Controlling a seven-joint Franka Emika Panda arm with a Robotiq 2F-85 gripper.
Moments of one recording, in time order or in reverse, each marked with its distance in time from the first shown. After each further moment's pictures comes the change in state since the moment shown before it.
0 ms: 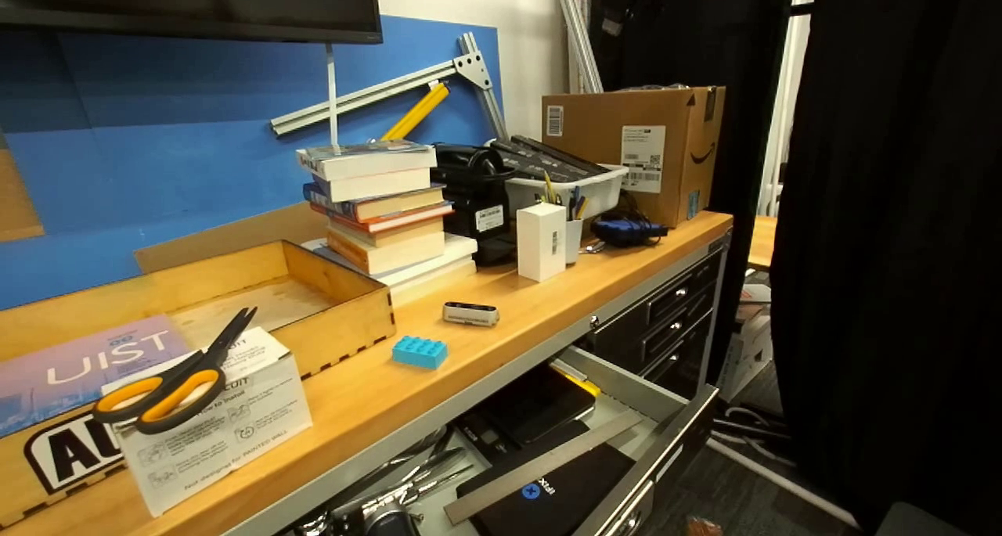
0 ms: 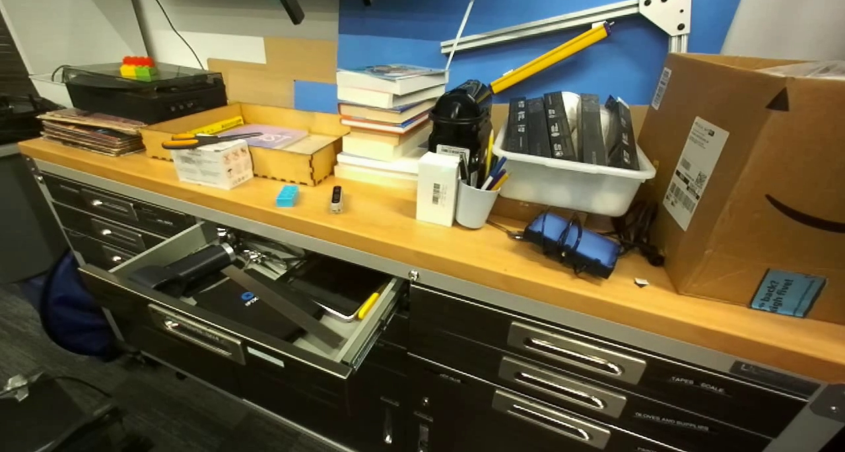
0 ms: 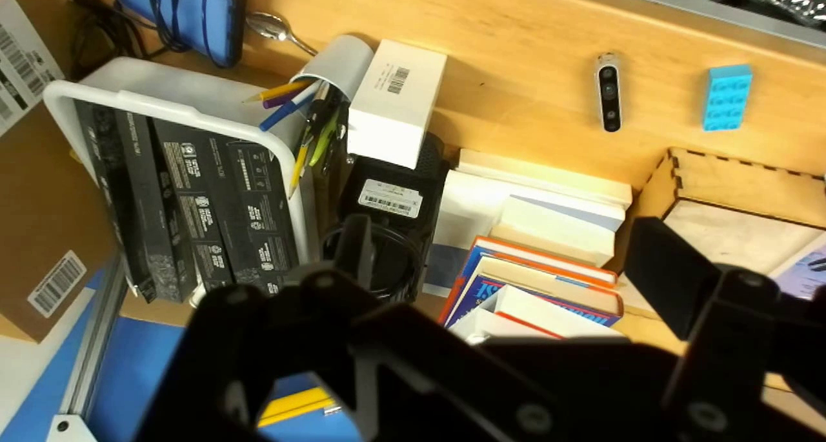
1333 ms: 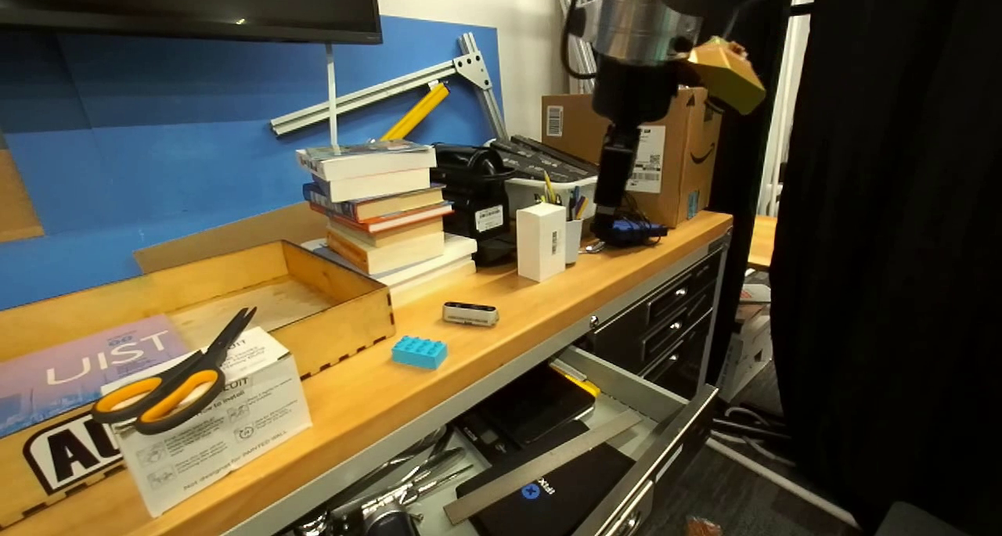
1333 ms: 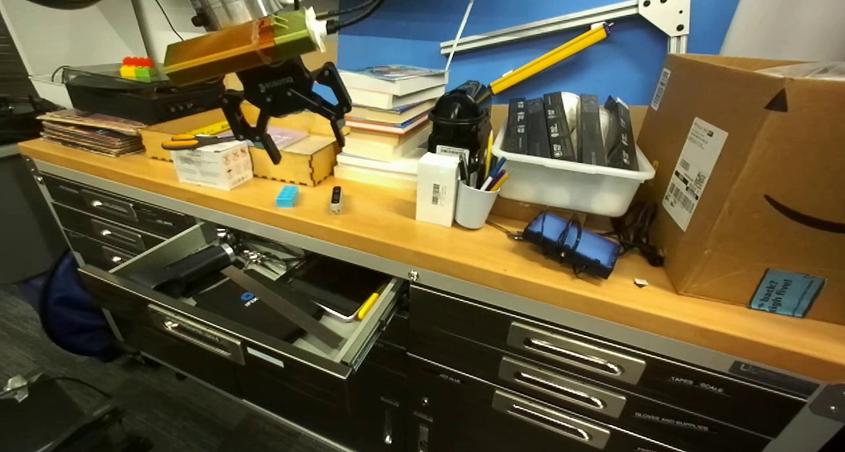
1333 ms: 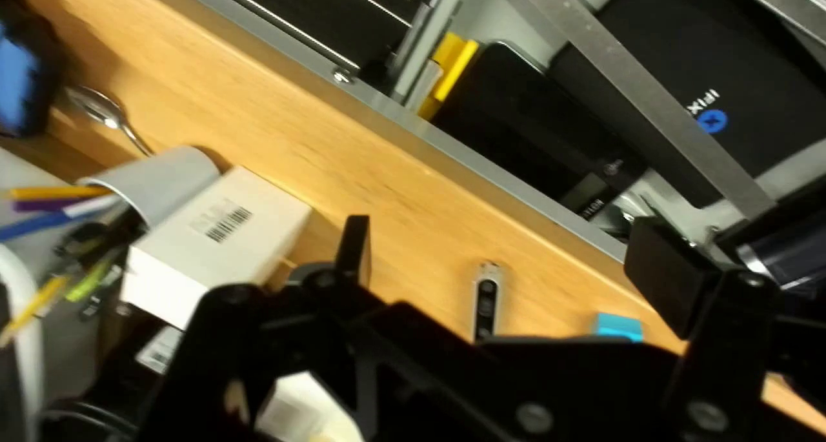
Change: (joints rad) arm 0.030 0.120 0.063 -0.226 -0.096 0.087 -0.134
